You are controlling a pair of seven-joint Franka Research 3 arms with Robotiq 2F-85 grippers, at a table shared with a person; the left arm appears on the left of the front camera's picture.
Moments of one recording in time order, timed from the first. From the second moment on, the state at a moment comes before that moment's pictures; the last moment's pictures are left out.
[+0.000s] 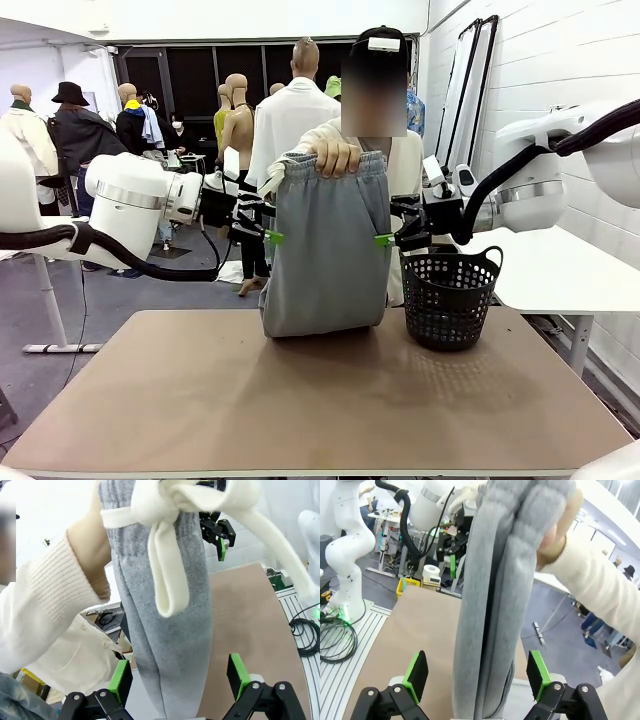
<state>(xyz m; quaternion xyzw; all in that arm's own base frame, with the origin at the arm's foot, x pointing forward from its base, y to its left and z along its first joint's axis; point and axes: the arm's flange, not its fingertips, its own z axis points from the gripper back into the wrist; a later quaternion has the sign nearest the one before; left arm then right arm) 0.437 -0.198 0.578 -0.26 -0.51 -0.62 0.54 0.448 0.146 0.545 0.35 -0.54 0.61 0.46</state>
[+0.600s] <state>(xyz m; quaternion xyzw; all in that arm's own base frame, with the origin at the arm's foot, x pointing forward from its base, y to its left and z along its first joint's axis) 0.432 -0.208 0.582 -0.30 -0.50 -0.59 0.56 0.444 0.154 0.565 0.40 -0.53 0.60 0.45</state>
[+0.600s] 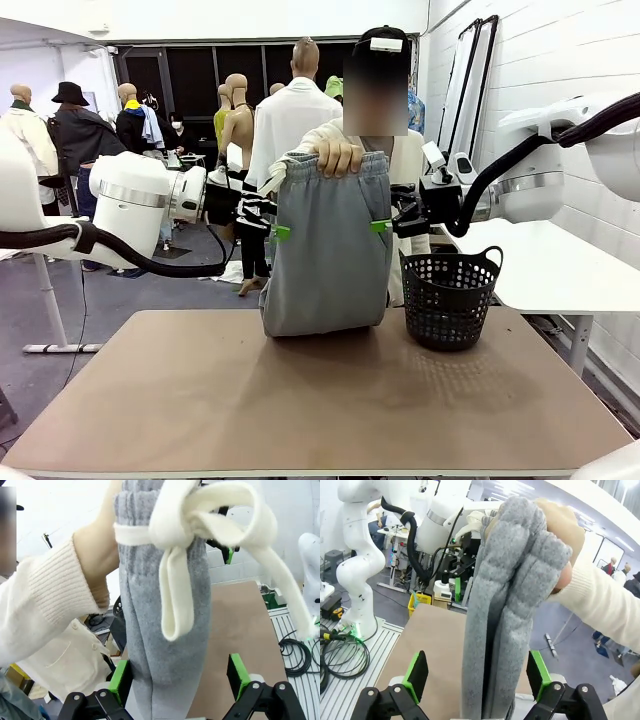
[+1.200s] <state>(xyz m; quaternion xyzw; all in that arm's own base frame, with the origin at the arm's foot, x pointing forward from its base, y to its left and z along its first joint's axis) 0.429 -0.220 0.598 -0.31 -0.51 -0.59 0.55 0.445 0.159 0.565 0.42 -0.51 0.59 0.46</state>
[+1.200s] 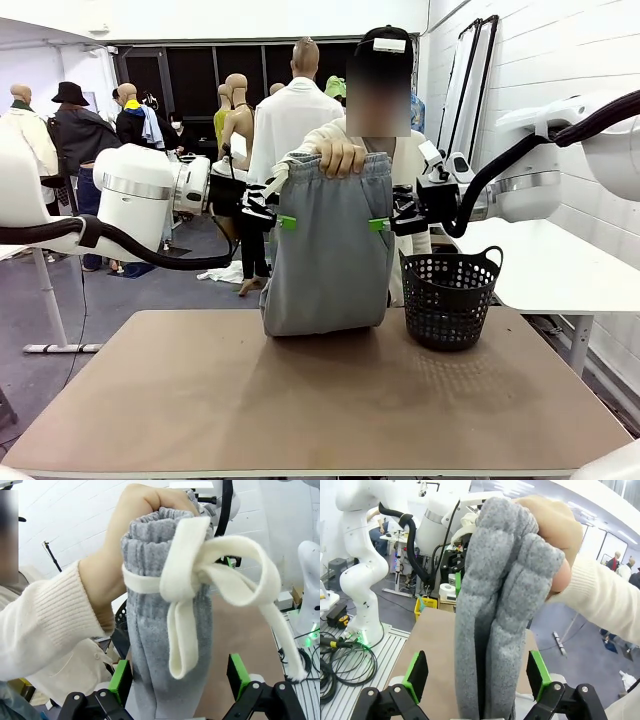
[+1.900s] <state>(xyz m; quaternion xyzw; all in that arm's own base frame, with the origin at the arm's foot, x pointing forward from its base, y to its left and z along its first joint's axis) 0.443 -0.236 0.599 -0.33 -0.52 -0.57 0.54 0.450 0.166 0.568 0.44 -0.50 0.59 0.45</state>
